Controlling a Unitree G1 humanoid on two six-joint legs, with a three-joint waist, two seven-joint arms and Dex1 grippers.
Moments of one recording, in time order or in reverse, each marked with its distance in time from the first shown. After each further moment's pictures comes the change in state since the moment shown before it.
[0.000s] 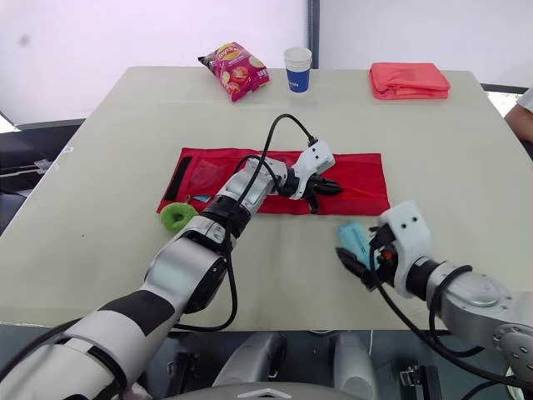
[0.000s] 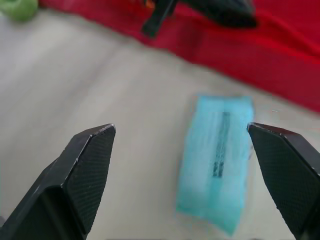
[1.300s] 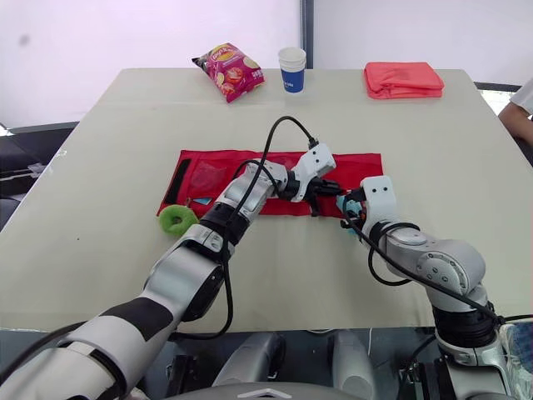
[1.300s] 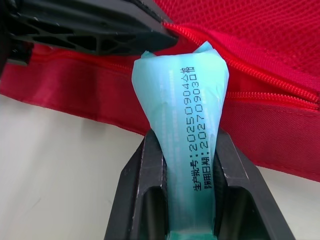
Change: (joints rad) left arm 0.073 0.004 -0.020 -0.154 0.007 0.010 0.019; right arm -0.360 0.375 0.140 0.445 -0.377 0.131 -0.113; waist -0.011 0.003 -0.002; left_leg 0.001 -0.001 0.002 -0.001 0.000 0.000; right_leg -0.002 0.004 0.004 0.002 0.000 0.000
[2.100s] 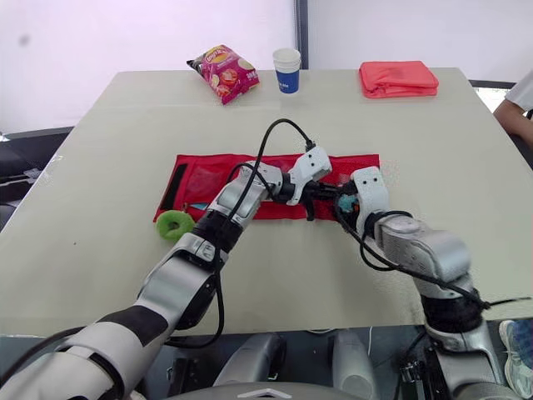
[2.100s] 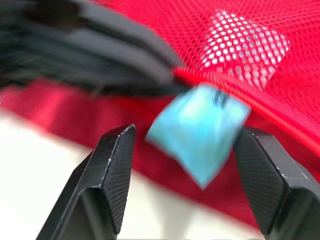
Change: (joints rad) left arm 0.049 0.033 -0.012 -0.091 -0.007 0.017 -0.042; right arm 0.001 -0.017 -0.021 -0.087 -0.214 0.046 0.356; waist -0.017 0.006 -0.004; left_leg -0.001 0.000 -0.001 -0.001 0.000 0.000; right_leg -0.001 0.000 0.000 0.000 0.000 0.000
